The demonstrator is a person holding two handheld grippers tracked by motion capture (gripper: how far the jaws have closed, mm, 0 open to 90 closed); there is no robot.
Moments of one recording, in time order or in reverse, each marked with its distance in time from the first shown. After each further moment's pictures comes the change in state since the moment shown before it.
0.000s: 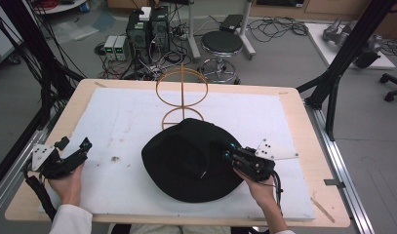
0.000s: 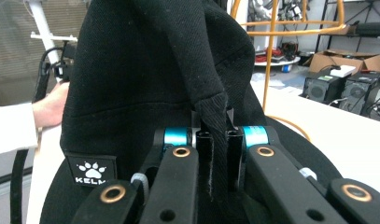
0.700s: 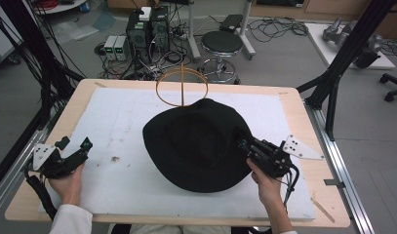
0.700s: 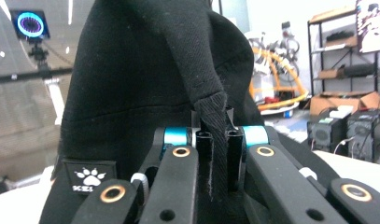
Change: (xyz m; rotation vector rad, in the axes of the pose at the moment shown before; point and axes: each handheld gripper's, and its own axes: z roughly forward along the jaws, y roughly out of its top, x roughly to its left) left arm -0.001 0.000 0.002 0.002 0.001 0.011; right arm -0.009 0.021 -0.029 -0.271 0.000 0.120
